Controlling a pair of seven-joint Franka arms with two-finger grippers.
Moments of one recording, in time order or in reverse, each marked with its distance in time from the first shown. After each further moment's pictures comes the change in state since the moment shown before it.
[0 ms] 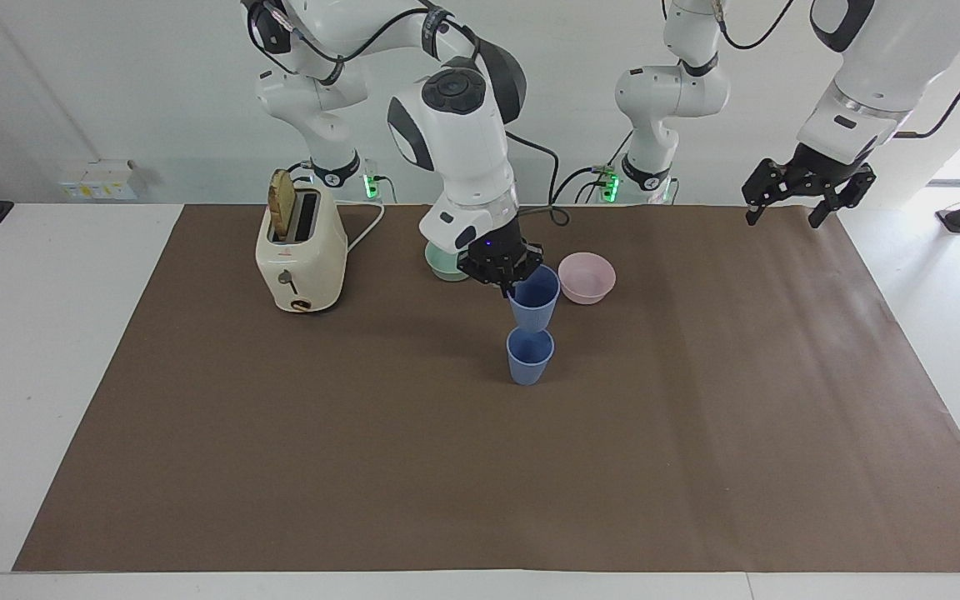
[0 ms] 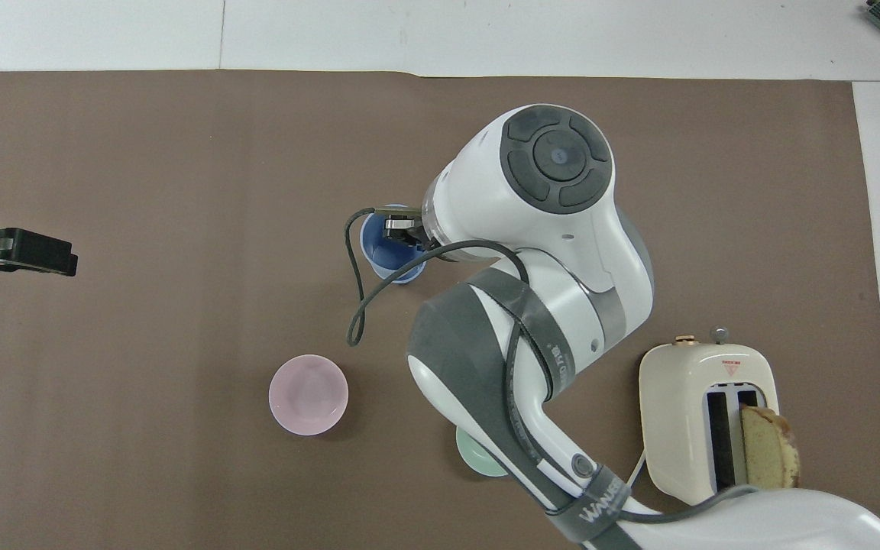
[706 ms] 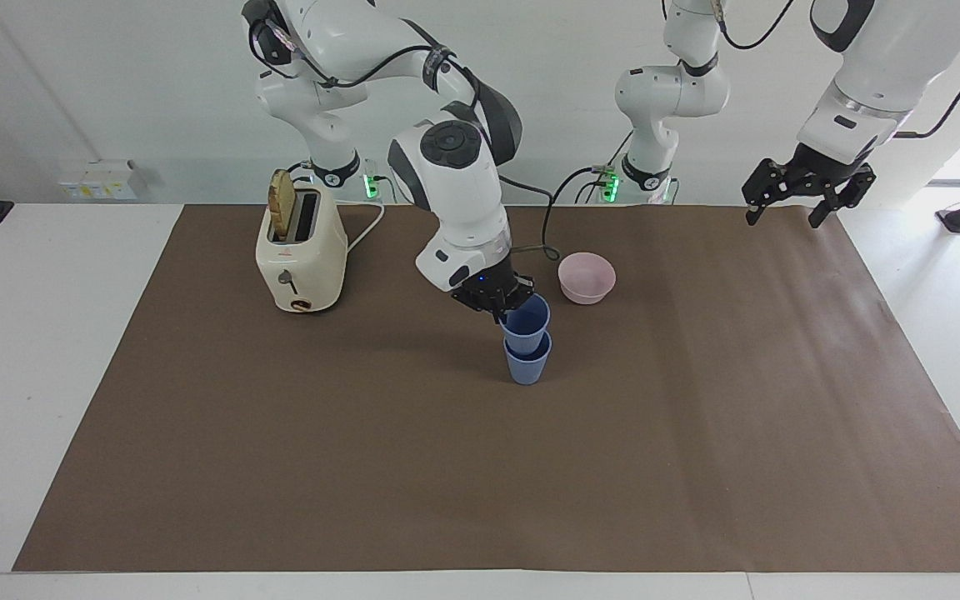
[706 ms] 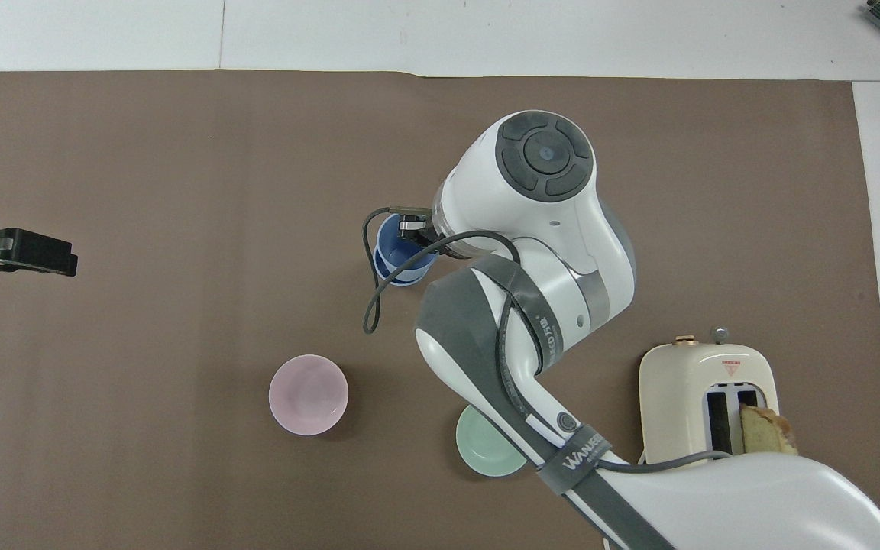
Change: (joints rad) left arm 0.000 0.000 0.000 0.000 0.000 0.000 0.000; right arm -0.018 0.040 -0.005 -0.033 -0.010 0.014 -0.005
